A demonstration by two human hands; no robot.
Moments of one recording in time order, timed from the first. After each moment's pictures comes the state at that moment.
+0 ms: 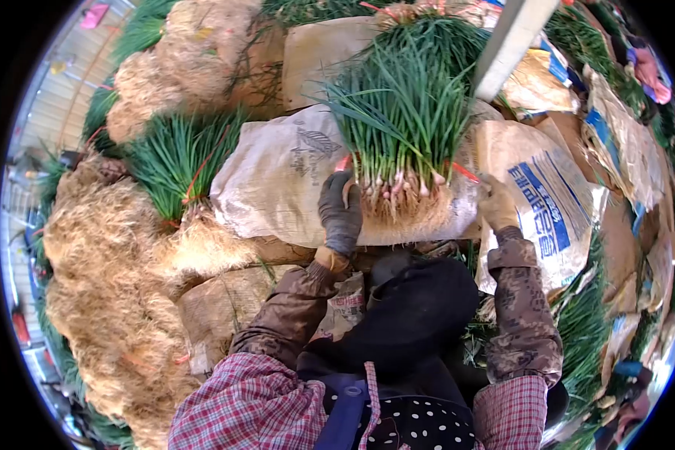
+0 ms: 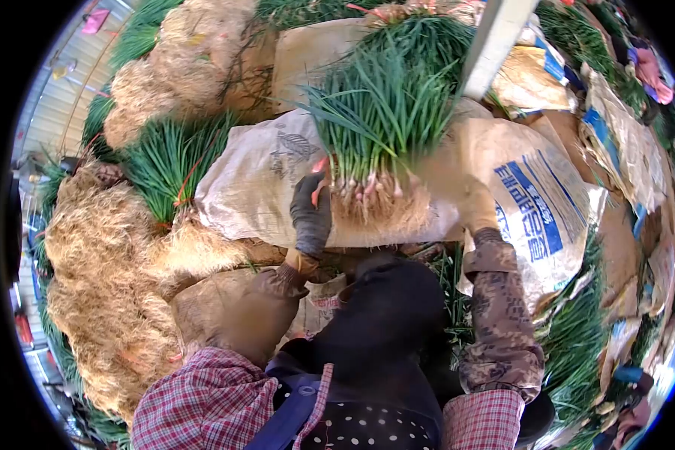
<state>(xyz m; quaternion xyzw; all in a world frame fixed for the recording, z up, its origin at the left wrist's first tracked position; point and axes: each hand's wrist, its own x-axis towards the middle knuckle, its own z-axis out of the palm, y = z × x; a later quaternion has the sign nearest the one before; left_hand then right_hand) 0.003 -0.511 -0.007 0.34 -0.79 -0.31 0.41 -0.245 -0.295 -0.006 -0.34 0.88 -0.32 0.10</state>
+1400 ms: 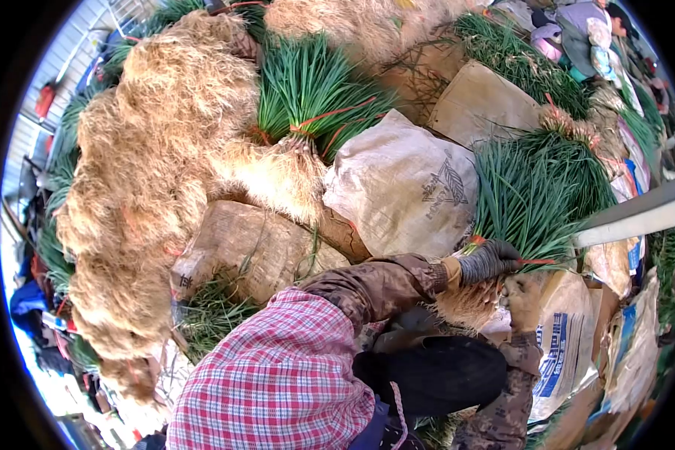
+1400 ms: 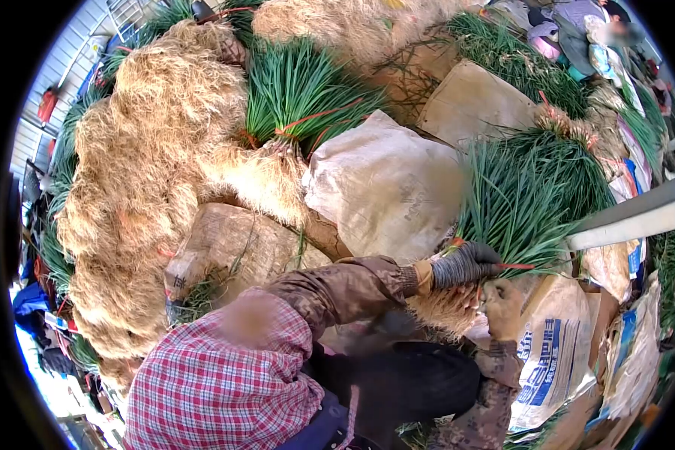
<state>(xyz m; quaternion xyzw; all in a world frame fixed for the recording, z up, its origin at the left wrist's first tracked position) -0.047 -0.523 0.041 0.20 -0.68 -0.68 0.19 -0.174 -0.395 0.049 -0.38 0.73 -0.44 0.37</state>
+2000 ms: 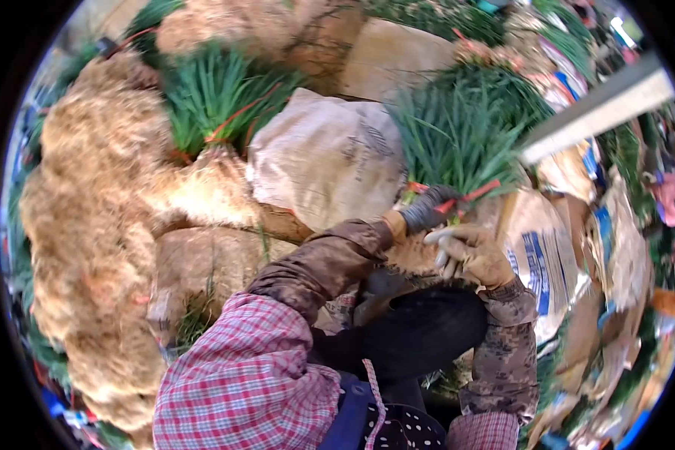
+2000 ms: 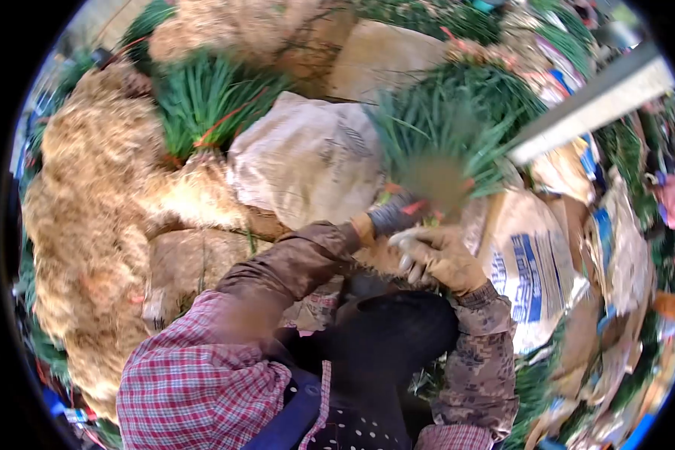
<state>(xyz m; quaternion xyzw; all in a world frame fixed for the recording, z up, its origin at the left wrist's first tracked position) -0.083 -0.516 -0.042 0.10 -0.54 -0.81 0.21 -0.131 -0.386 0.153 -0.33 0.59 -0.38 0.63</state>
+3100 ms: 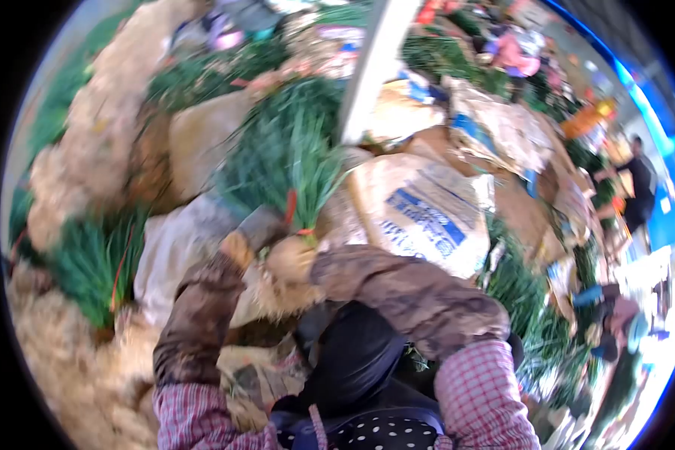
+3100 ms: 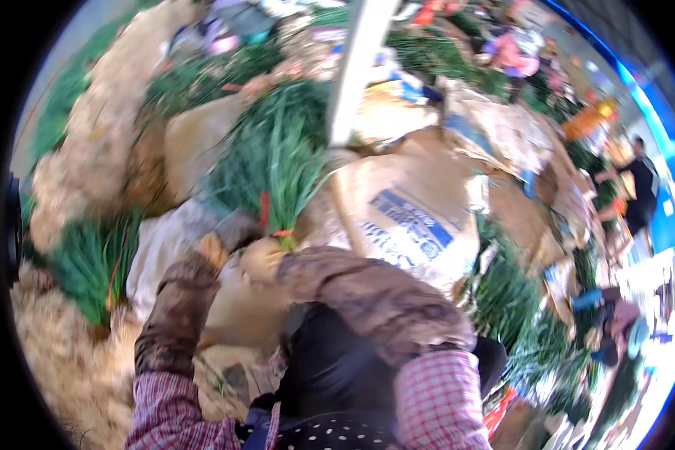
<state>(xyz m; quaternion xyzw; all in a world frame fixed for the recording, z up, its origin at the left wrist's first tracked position) -0.093 -0.591 0.061 -0.13 -0.95 -0.29 -0.02 -0.114 -0.455 0.021 -0.73 0.68 -0.07 0.03</state>
